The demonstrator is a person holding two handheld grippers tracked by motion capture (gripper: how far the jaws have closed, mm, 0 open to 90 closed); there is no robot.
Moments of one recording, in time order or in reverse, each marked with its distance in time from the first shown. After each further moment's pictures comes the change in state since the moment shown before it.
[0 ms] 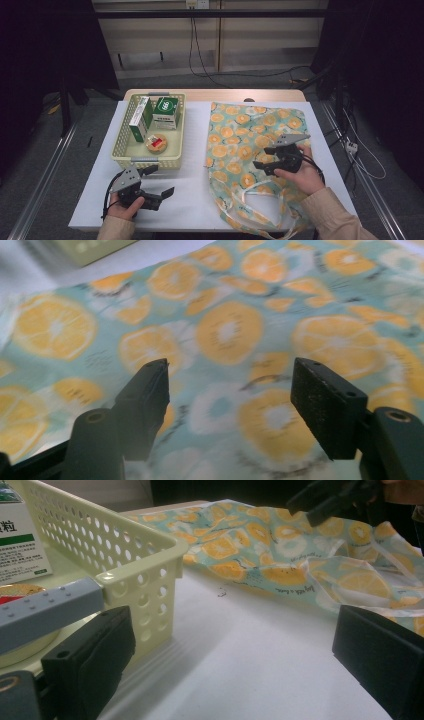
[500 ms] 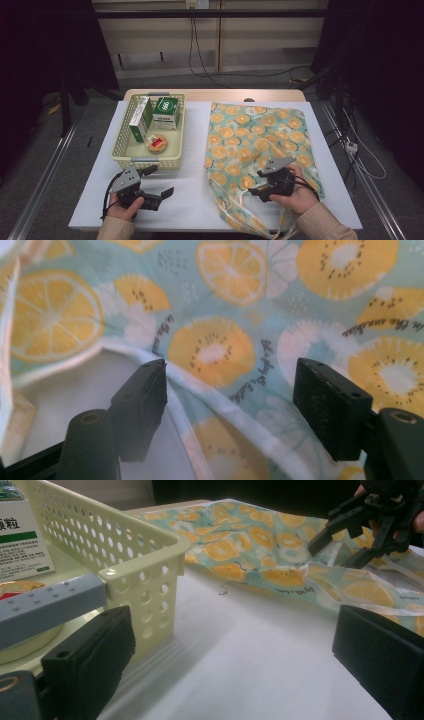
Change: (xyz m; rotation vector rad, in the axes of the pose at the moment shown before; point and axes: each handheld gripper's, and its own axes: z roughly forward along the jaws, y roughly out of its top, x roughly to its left) left arm -0.001 -0.001 -0.001 0.000 0.002 -0.008; right arm 0.039 -0.038 0.014 0.122 0.079 -0.130
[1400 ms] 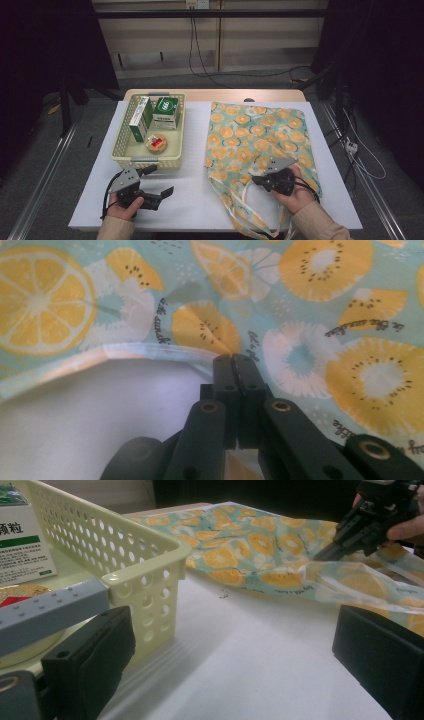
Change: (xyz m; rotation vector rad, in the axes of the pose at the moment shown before) left arm 0.000 0.001 0.000 -0.003 0.004 0.003; right arm -0.008 -0.004 0.003 -0.052 -0.032 -0.002
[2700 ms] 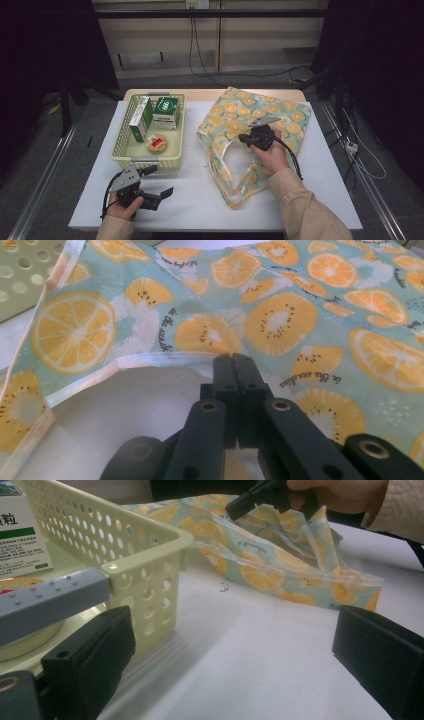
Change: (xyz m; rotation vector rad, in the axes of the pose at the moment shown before) left arm 0.004 -0.003 0.001 0.015 -0.011 0.004; right arm -0.071 0.081 0.056 -0.116 -0.138 0.178
